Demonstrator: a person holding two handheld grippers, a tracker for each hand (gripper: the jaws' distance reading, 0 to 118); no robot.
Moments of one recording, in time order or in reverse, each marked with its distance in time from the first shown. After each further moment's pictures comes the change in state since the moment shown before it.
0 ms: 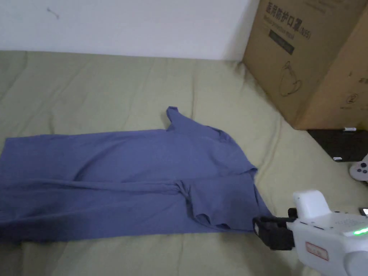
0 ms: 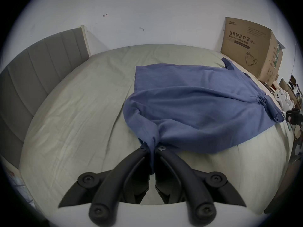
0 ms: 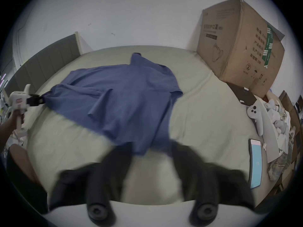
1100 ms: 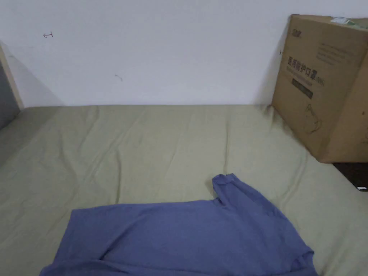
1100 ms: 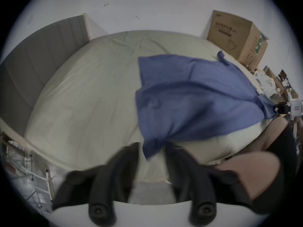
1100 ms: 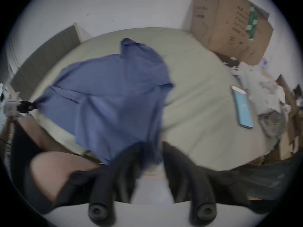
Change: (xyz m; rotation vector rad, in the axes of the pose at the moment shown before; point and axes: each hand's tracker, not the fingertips) left arm -0.038 -0.143 0.181 -0.148 -0.053 -0.003; right arm 0.008 -0.133 0.148 -0.111 -0.117 0.006
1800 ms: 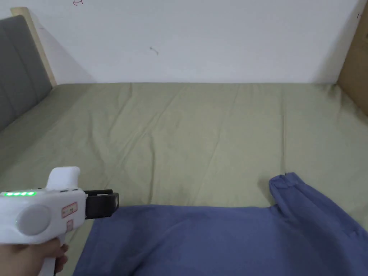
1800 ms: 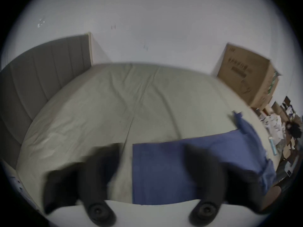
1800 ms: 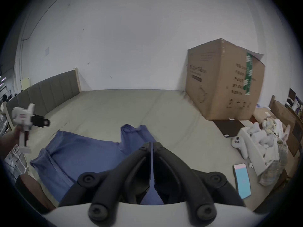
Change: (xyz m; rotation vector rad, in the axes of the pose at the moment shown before) left arm 0.001 0.252 -0.170 0.141 -0.006 0.120; right arm -0.048 0.186 -0.035 0.471 0.124 -0.049
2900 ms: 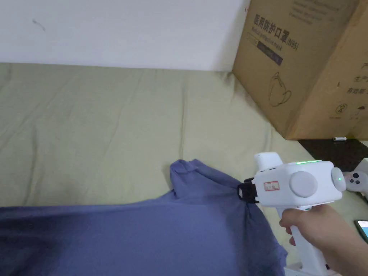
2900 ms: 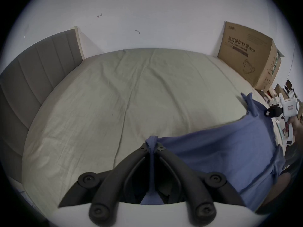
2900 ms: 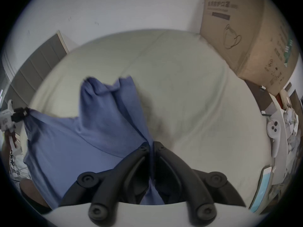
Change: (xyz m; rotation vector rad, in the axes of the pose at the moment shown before) left arm 0.014 -0.016 0.028 0.013 -0.045 -0.085; right arm 0.055 -0.003 -0.161 -0.452 0.043 -0.074
